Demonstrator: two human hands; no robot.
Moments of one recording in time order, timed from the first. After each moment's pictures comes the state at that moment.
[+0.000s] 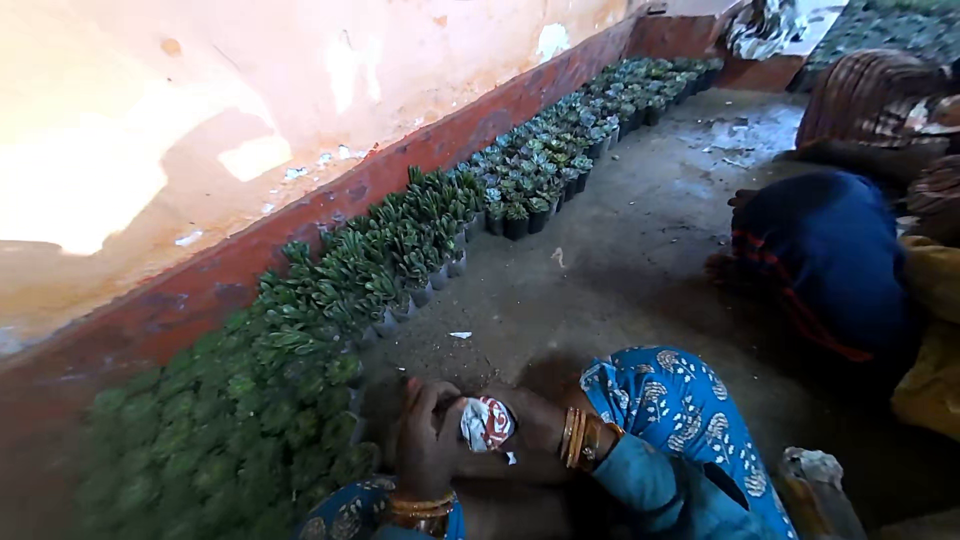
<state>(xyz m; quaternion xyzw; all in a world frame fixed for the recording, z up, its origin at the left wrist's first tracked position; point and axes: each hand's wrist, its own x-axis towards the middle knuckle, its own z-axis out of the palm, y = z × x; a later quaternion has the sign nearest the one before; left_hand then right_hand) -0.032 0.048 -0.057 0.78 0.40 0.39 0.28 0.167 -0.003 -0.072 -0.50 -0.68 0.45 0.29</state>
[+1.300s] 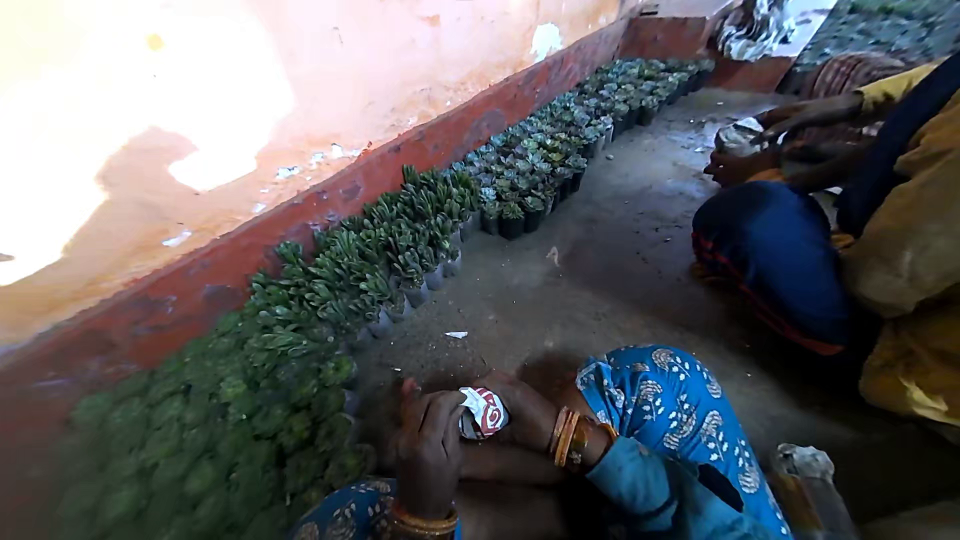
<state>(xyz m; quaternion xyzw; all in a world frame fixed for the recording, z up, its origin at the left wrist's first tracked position) -0.021 0.034 -0.051 0.81 0.35 0.46 0.05 0.165 0.003 -0.081 -0.55 -0.69 0.38 0.29</state>
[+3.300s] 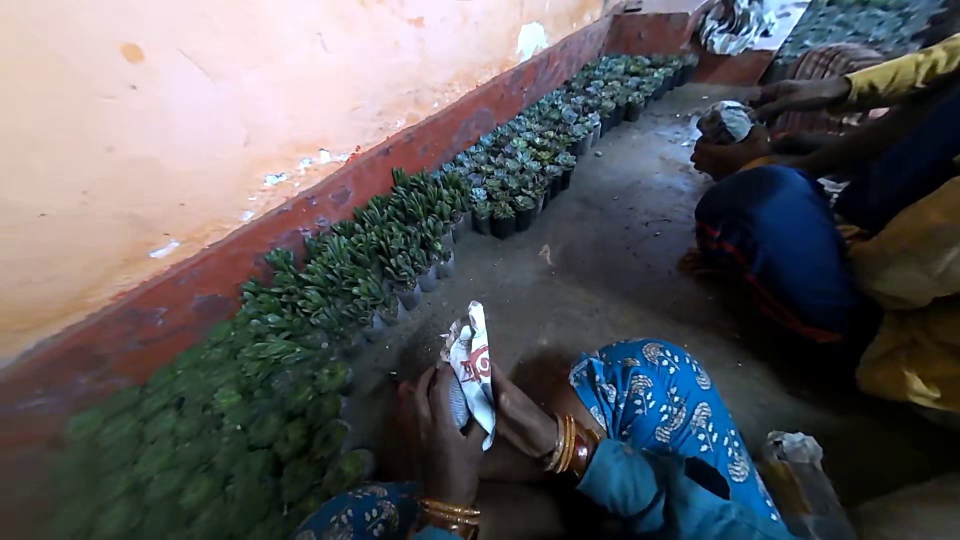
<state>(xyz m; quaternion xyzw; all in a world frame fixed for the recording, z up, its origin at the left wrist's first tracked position) 0.004 0.024 -0.067 0.78 0.49 0.35 0.18 0.138 -0.007 -0.104 -0.28 -0.40 0.59 0.64</state>
